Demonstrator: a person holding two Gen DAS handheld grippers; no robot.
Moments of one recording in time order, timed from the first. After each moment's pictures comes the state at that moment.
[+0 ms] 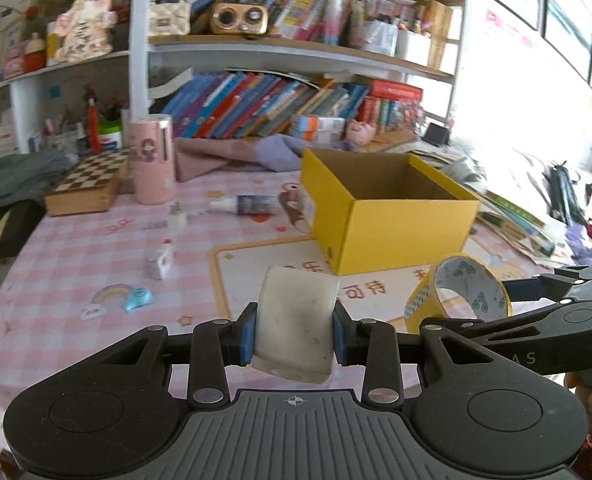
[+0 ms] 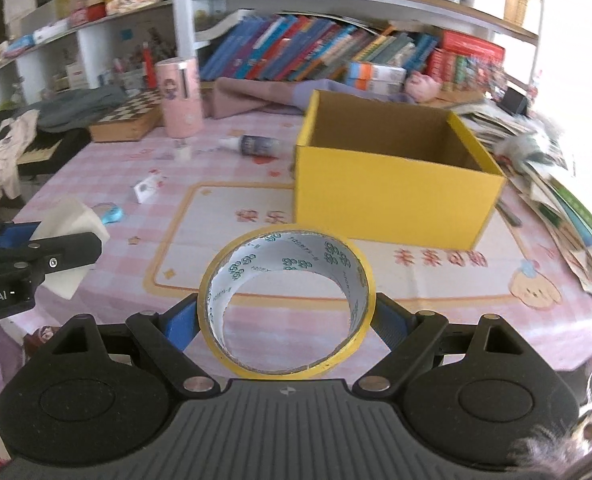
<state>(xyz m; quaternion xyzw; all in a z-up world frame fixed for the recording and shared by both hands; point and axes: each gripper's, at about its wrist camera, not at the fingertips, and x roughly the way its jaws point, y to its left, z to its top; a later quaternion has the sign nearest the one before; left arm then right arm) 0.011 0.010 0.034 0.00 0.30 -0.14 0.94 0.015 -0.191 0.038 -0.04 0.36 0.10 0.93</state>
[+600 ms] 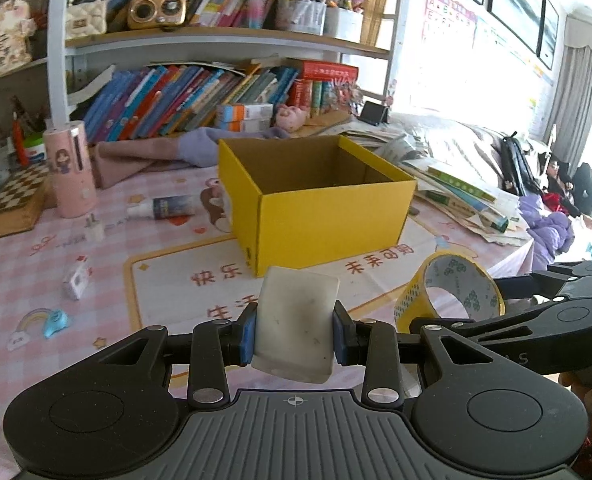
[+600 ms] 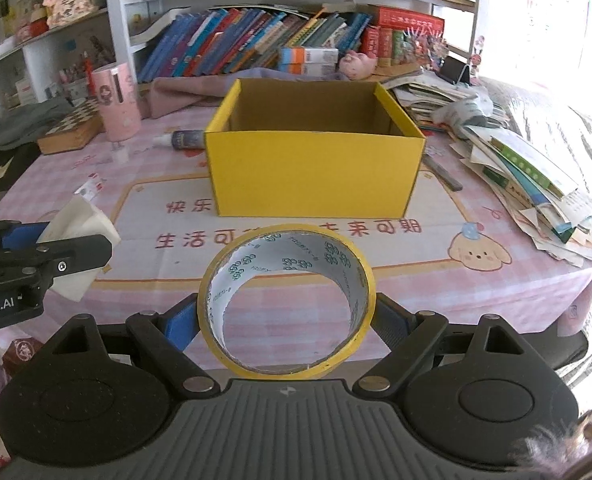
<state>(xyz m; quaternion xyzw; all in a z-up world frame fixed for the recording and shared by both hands) 0.032 -0.051 0.029 0.02 0.31 -0.21 0.93 0.011 -0.247 0.035 -0.01 0.38 0.04 0.92</state>
